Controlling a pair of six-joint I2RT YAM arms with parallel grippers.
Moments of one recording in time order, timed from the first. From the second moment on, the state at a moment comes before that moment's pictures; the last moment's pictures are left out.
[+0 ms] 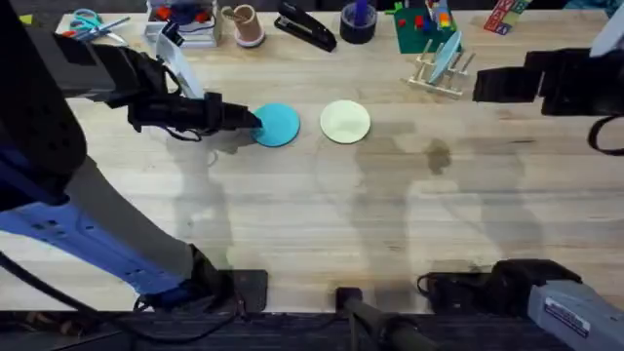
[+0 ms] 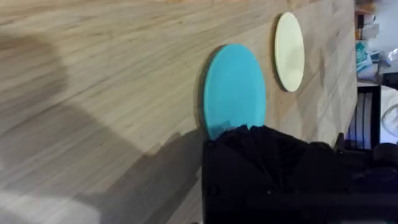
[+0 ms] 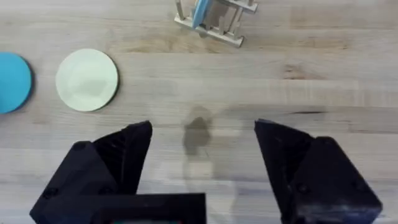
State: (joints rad) left arm 0.32 1.91 1.05 -0.75 1.00 0.50; right arm 0.00 1.00 1.10 -0.98 -0.03 0.02
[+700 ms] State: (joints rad) left arm 0.32 2.00 1.06 -0.70 1.07 0.47; right arm 0.00 1.00 1.10 -0.98 -0.03 0.02
